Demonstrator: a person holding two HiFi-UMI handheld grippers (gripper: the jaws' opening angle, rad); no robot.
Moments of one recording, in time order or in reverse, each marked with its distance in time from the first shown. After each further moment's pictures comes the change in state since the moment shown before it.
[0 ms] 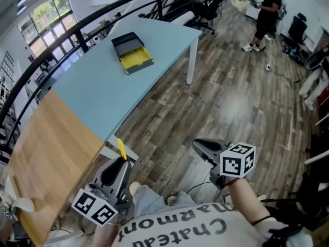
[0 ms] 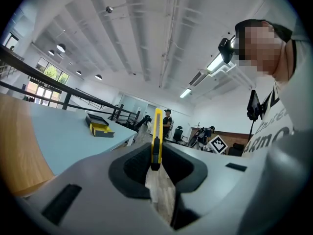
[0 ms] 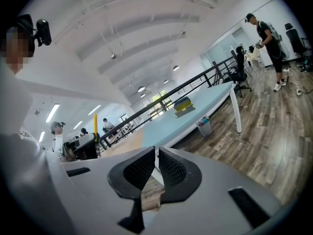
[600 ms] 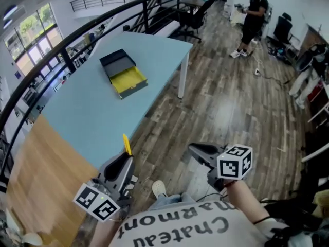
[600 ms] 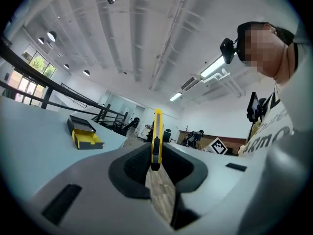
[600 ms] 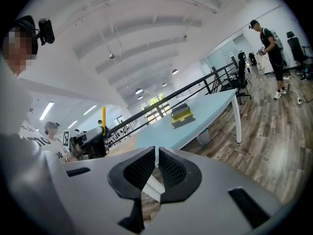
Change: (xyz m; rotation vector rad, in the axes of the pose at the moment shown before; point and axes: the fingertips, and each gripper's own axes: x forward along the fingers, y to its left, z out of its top) left arm 0.106 0.082 0.058 0.001 -0.015 -0.178; right arm 0.078 -0.023 0.079 -0.030 -0.040 -0.048
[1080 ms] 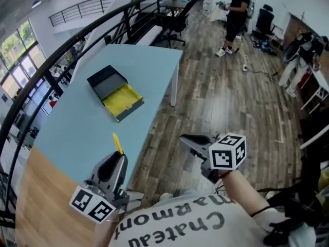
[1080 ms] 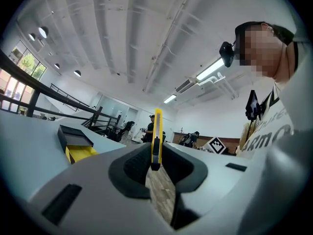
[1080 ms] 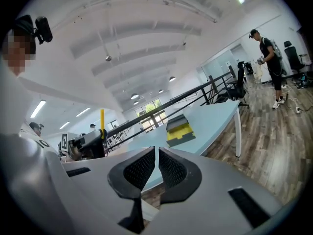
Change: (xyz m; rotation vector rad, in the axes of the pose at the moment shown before) left arm 0.047 0.092 0.067 0.035 -0.028 -0.090; right arm 0.086 -0.014 0.092 -0.031 -0.076 -0.061
